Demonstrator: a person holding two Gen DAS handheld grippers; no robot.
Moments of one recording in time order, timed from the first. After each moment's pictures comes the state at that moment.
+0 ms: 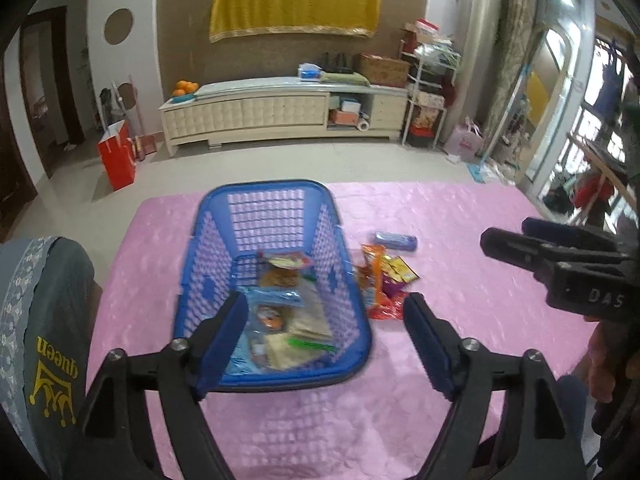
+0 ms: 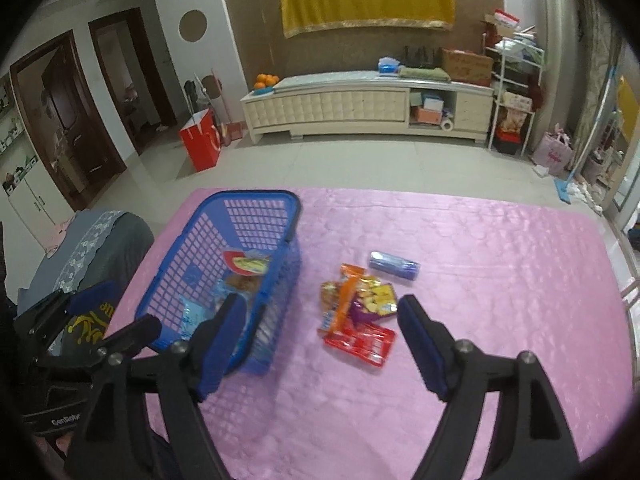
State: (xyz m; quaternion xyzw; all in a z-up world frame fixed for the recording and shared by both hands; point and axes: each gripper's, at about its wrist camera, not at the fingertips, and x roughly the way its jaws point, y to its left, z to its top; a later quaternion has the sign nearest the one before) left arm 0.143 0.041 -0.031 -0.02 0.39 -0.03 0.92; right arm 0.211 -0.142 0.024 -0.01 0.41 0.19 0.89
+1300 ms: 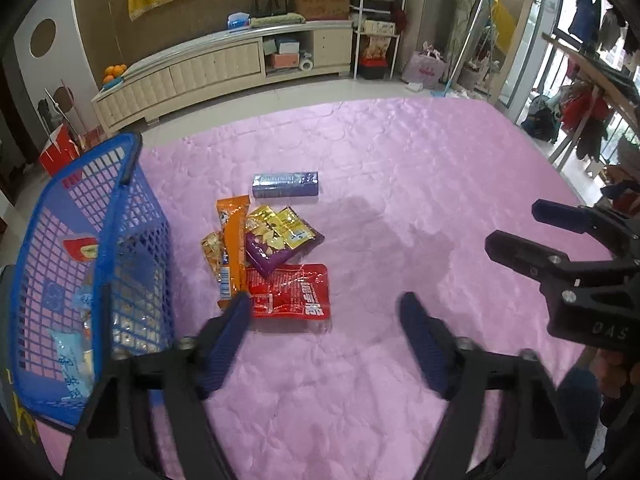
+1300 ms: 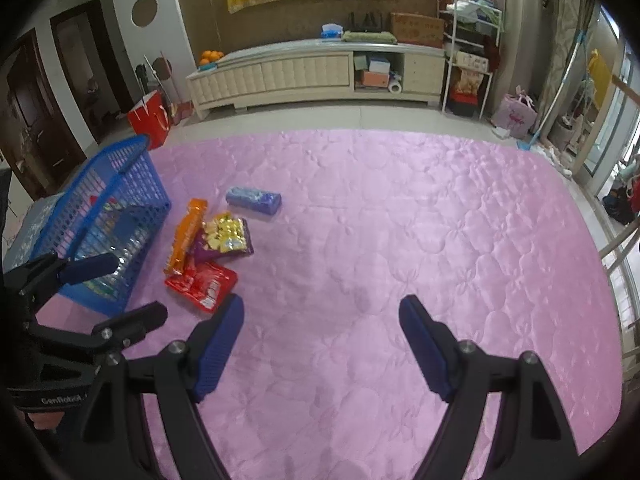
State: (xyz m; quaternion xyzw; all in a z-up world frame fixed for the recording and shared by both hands) left arm 0.230 -0.115 -0.139 0.04 0.48 -0.09 0.87; right arm 0.254 -0.279 -0.076 -0.02 0.45 0.14 0.88
